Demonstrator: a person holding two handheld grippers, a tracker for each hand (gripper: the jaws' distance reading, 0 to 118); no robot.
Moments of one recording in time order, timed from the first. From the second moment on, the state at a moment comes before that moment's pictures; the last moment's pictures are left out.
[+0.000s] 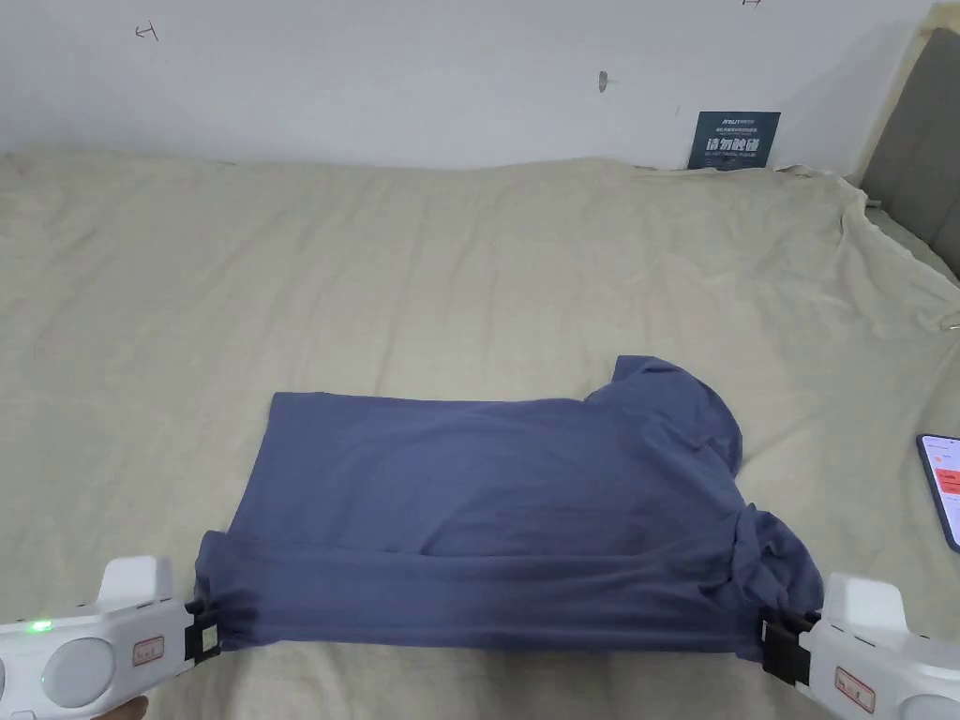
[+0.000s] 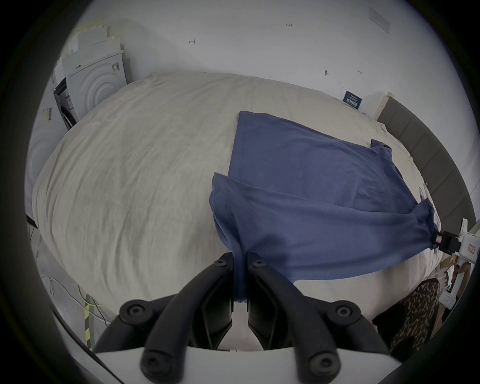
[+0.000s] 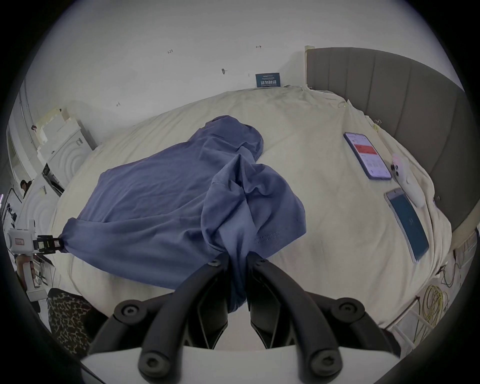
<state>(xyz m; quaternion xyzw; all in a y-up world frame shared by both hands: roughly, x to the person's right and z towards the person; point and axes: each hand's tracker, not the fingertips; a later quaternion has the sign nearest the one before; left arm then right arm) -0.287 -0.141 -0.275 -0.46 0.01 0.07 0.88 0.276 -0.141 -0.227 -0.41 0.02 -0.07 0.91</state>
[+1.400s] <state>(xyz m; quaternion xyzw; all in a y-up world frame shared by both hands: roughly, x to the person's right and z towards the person) -0.231 0.010 -0.229 -0.12 0.04 0.02 0.99 0.203 0.034 -0.187 -0.12 0.01 0.03 0.99</state>
